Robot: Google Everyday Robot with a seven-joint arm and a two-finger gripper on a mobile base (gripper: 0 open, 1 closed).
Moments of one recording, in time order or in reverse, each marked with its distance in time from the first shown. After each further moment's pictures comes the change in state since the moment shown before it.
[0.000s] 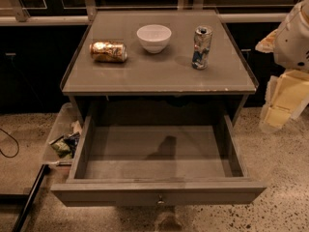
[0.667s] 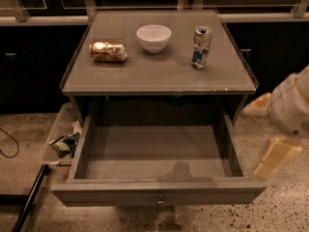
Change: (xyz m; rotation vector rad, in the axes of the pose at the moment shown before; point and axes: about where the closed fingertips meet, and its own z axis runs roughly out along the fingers) arm 0.027 0.073 0.070 -0.127 -0.081 0.000
